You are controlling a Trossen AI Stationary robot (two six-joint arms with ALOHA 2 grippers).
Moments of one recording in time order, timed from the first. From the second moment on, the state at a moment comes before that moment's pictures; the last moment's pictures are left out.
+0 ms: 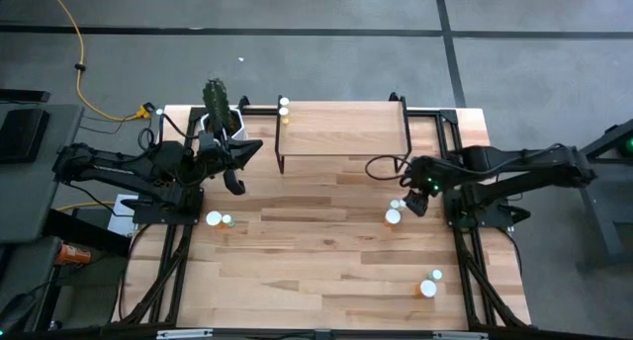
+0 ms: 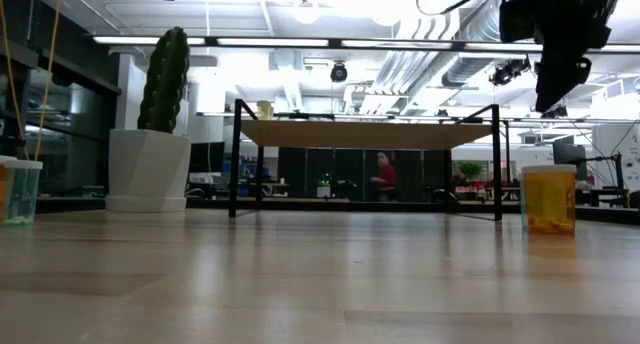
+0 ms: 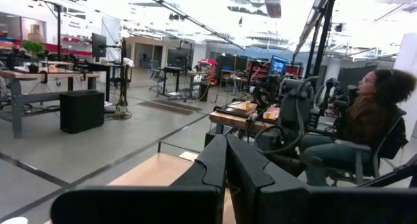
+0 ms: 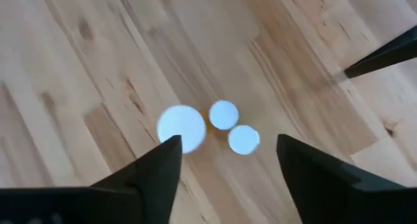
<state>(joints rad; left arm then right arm) 0.00 0.74 0.63 0.30 -0.49 -0.04 0.01 0.92 0.84 -1.04 0.02 0.59</state>
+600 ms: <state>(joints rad) 0.00 0.74 0.63 0.30 -0.48 -0.05 -0.01 1.08 0.84 -1.13 0.05 0.06</state>
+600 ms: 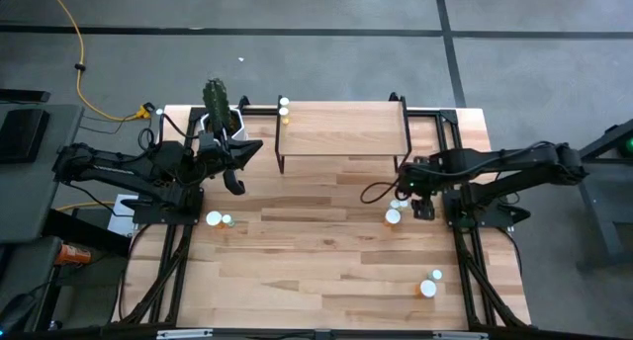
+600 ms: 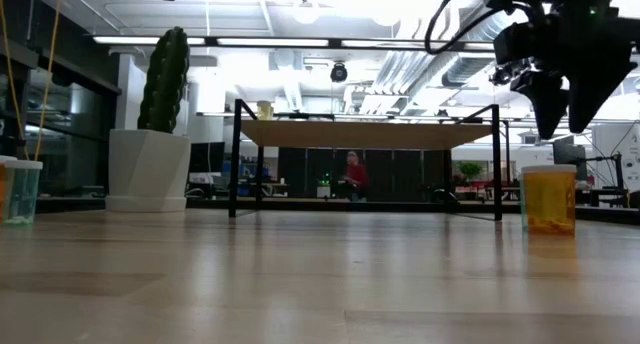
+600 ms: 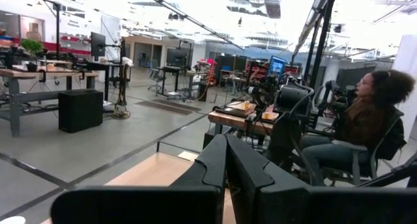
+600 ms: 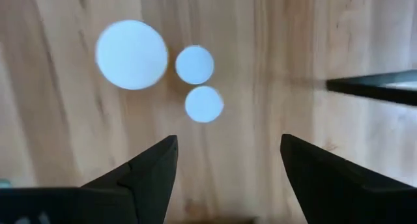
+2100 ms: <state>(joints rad) 0.00 0.74 0.63 0.30 -0.49 -0.03 0.00 1.30 0.74 -0.98 0.00 -0.03</state>
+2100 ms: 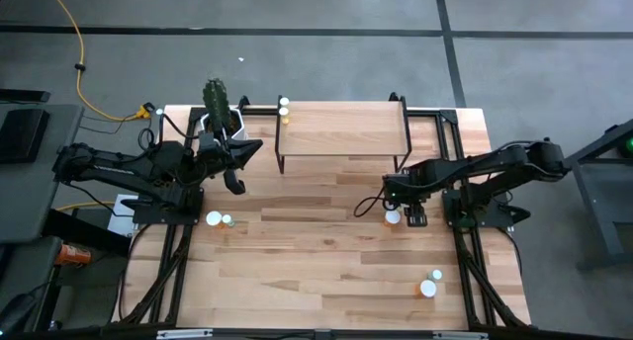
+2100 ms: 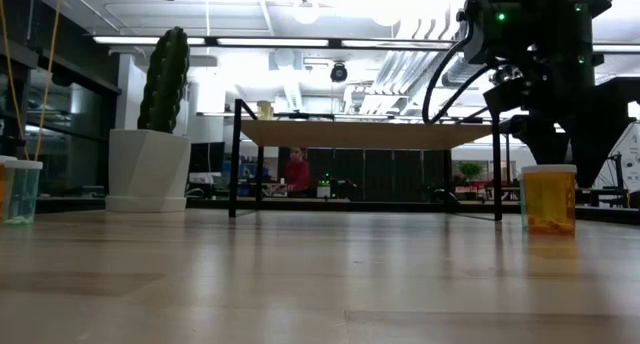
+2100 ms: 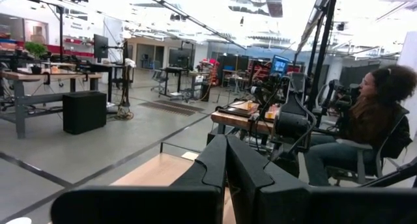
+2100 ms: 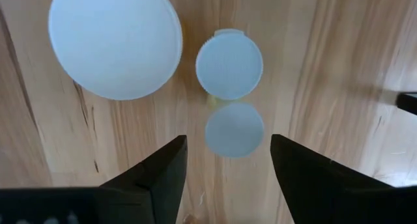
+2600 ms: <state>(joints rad) 0.00 0.74 0.63 0.30 -0.49 -0.03 0.00 1.30 0.74 -0.97 0.00 -0.03</state>
